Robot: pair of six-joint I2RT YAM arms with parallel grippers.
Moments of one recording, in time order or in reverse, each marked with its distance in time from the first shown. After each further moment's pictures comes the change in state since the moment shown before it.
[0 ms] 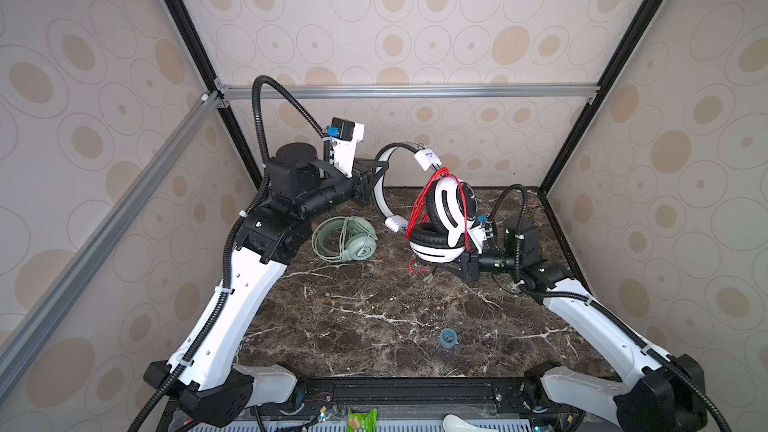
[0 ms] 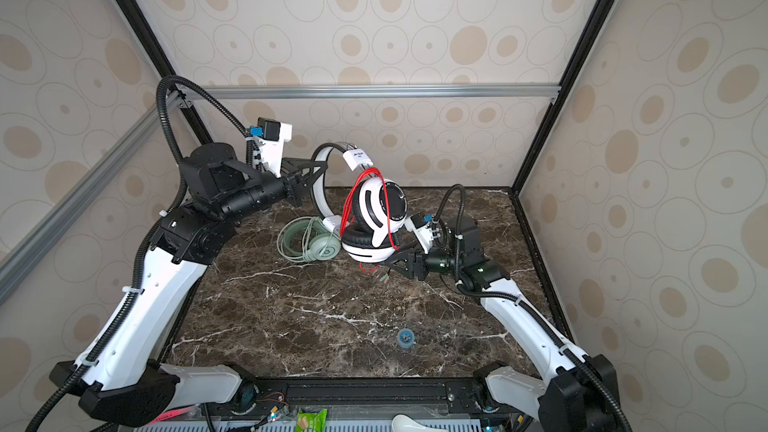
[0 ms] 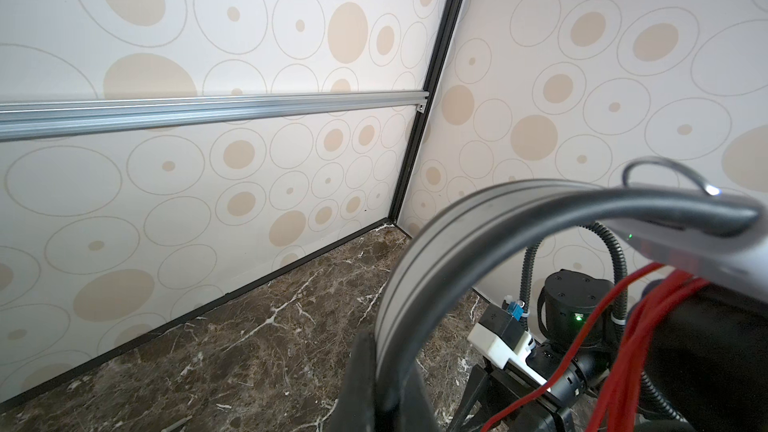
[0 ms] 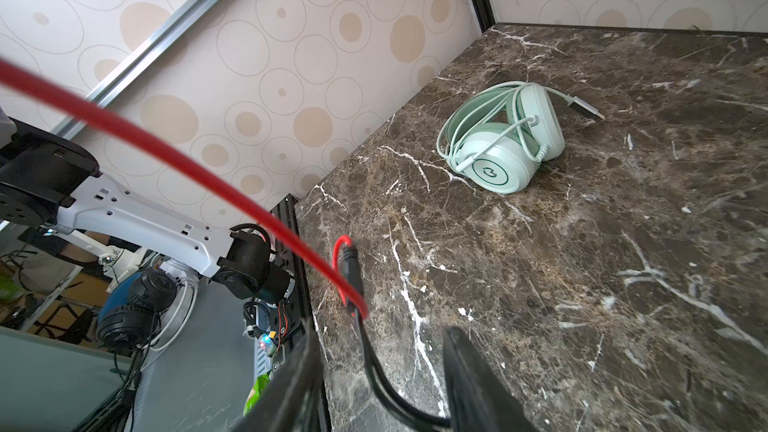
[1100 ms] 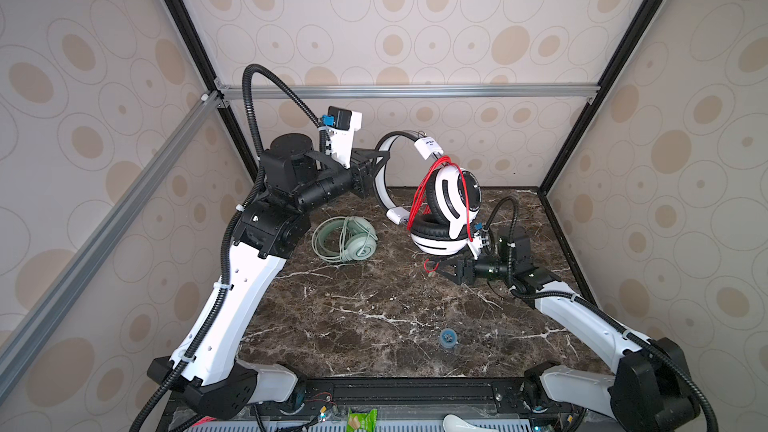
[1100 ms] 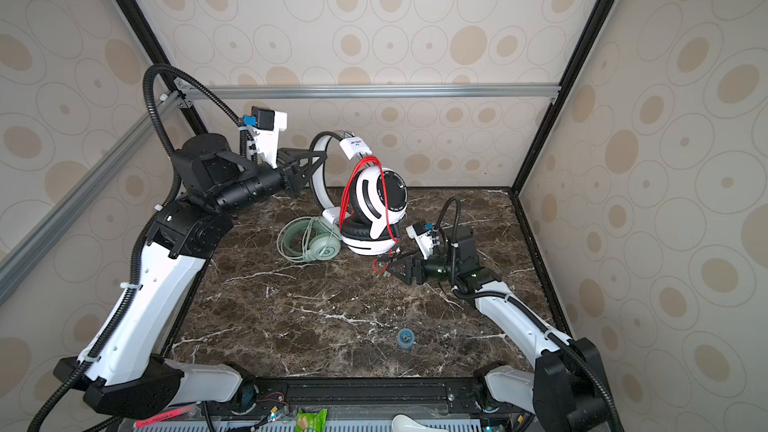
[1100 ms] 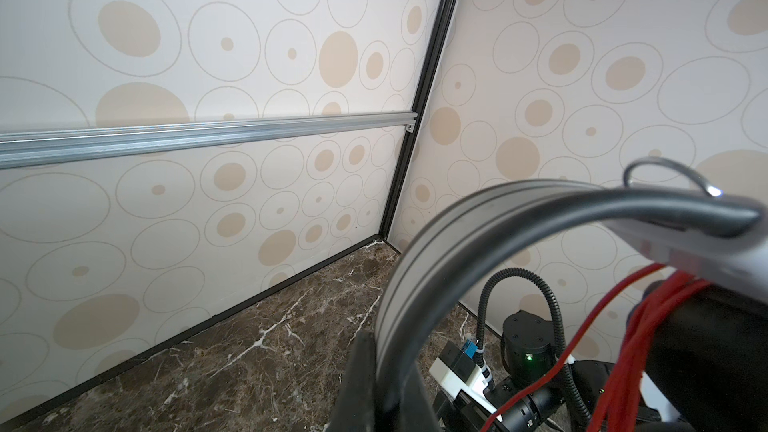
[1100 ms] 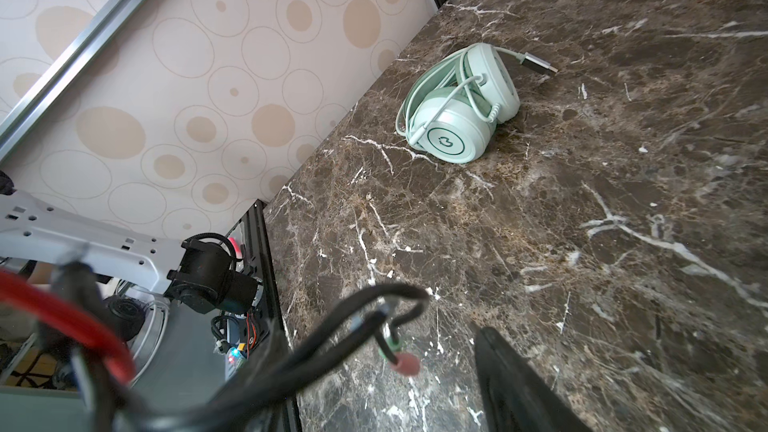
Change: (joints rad) left arm 0.007 0.037 0.084 0.002 0.029 -0.027; right arm -0.020 0.095 -0.141 0.208 0.046 0.083
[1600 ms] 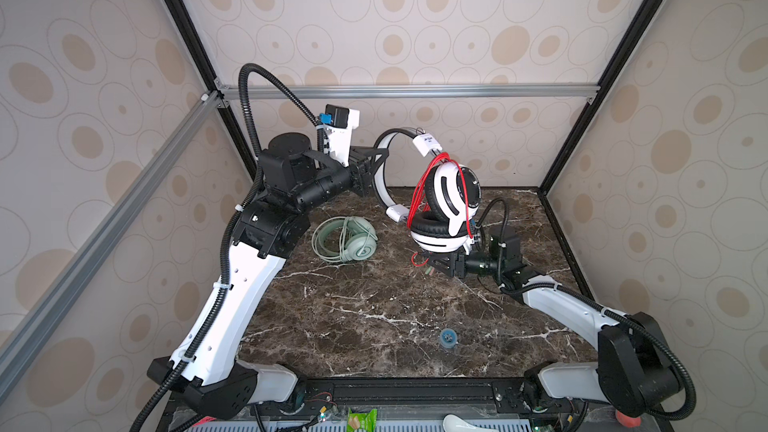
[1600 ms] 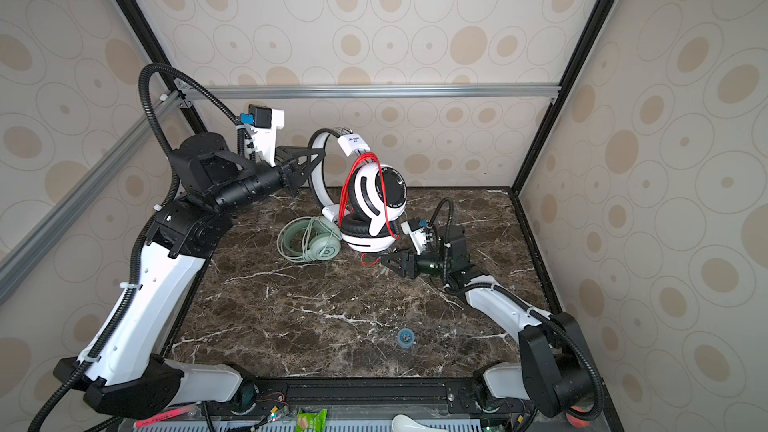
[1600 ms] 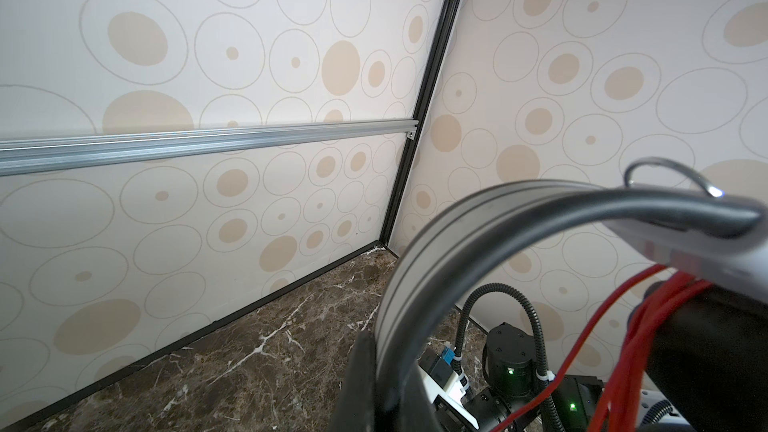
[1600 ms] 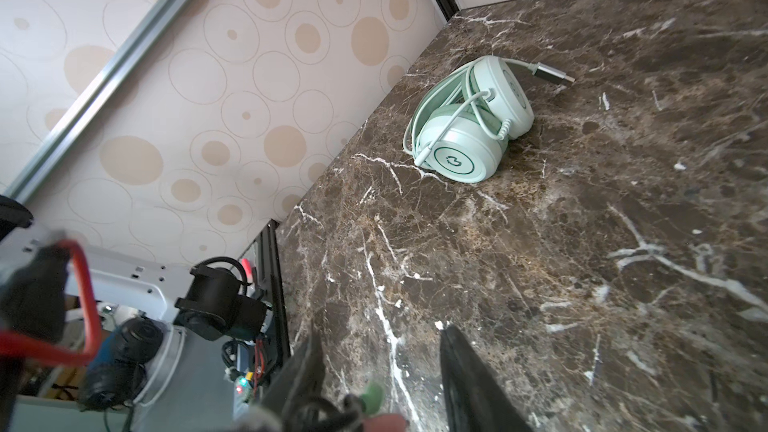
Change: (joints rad) left arm 0.006 0.000 0.000 0.021 -0.002 -0.011; right arm 0.033 0.117 -0.007 0.219 -0.006 0.122
